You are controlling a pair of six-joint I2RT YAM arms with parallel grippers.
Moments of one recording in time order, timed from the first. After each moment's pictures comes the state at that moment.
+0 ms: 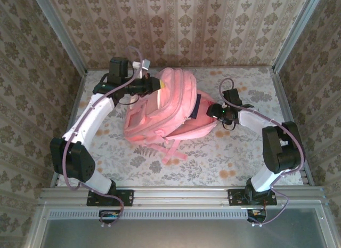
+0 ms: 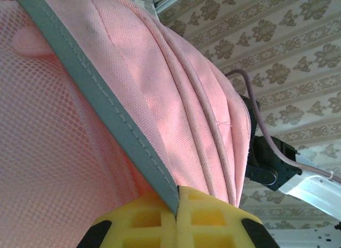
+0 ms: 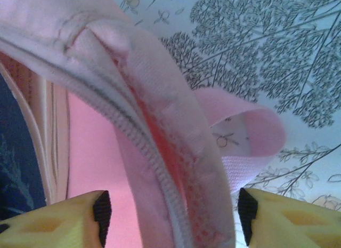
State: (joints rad) left arm -0.36 1.54 1.46 -0.48 0.84 -0.58; right arm 0.19 1.64 0.97 -0.31 -0.16 0.62
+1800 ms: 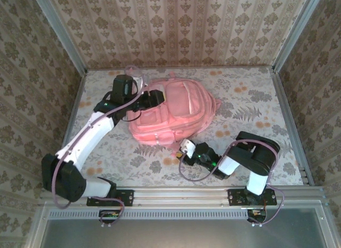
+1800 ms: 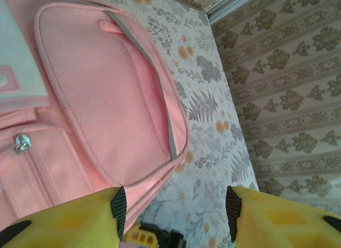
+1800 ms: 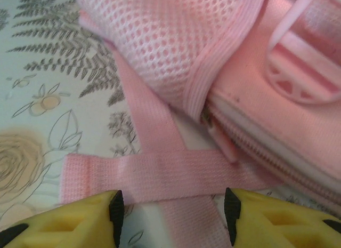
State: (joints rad) left arm -0.46 1.32 1.16 -0.40 0.53 -0.63; right arm 0.90 1.80 0.30 1.06 0.10 -0.17
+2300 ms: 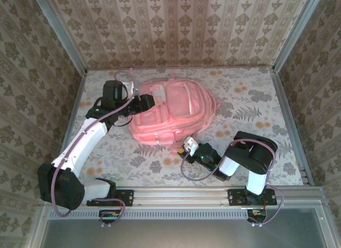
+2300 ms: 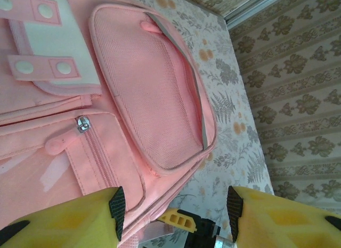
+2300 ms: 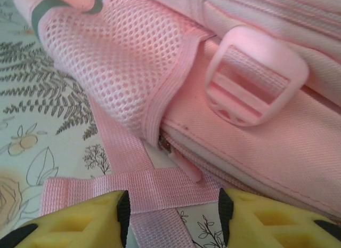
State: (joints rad) left arm -0.34 1.26 1.06 -0.40 0.57 -0.58; right arm 0.89 1.81 0.27 1.20 0.16 -0.09
